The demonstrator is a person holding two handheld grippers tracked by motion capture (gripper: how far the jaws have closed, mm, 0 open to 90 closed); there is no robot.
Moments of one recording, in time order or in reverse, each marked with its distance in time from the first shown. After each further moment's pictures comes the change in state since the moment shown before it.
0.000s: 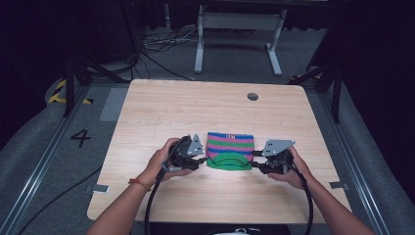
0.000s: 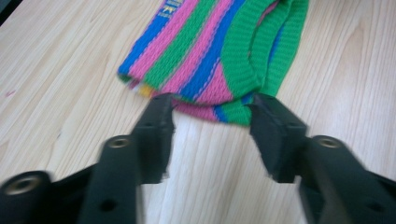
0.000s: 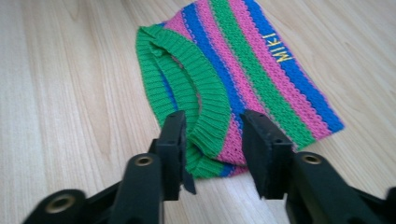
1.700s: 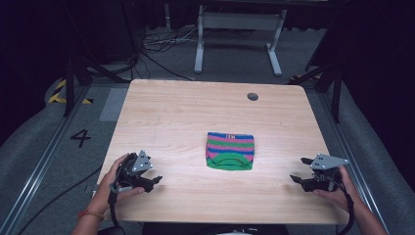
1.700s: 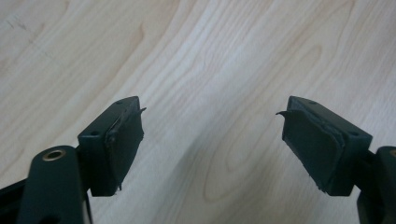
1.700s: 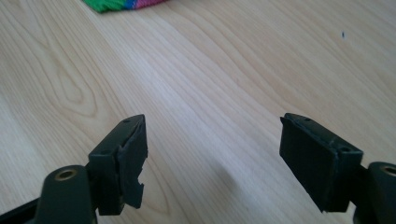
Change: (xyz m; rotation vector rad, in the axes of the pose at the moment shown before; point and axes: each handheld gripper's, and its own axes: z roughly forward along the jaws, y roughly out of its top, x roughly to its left) left arm -0.006 -0.129 -0.066 0.070 0.082 -0.247; right arm -0.012 -0.115 -0.081 0.058 -0.212 0.195
